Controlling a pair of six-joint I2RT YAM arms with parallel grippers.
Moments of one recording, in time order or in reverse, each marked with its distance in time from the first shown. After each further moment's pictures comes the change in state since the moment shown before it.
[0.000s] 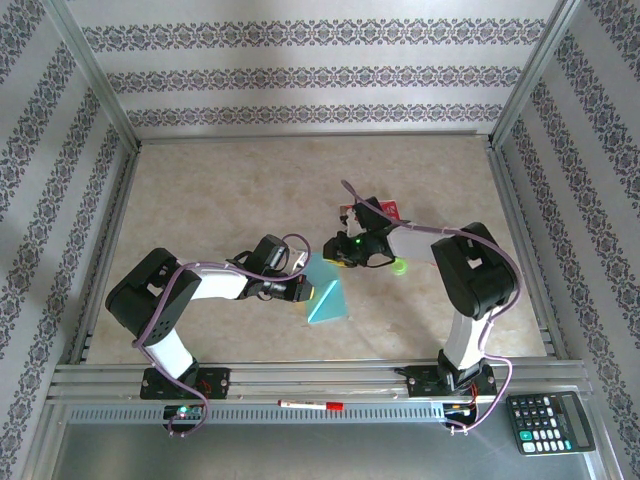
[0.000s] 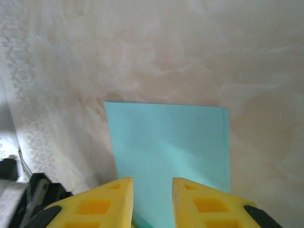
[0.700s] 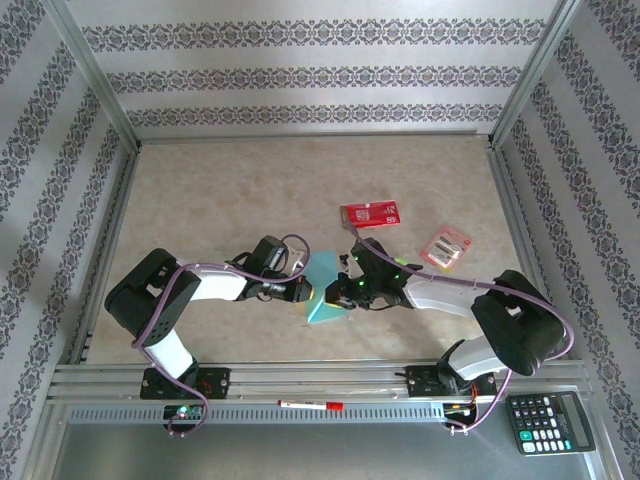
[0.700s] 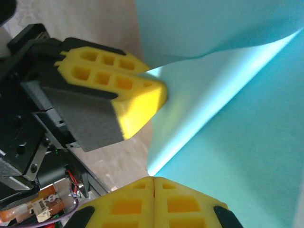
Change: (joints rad) left arm 0.000 -0.006 -0.018 0.029 -0.003 0.000; right arm 0.256 -0.364 -0.384 0.134 0.050 0.257
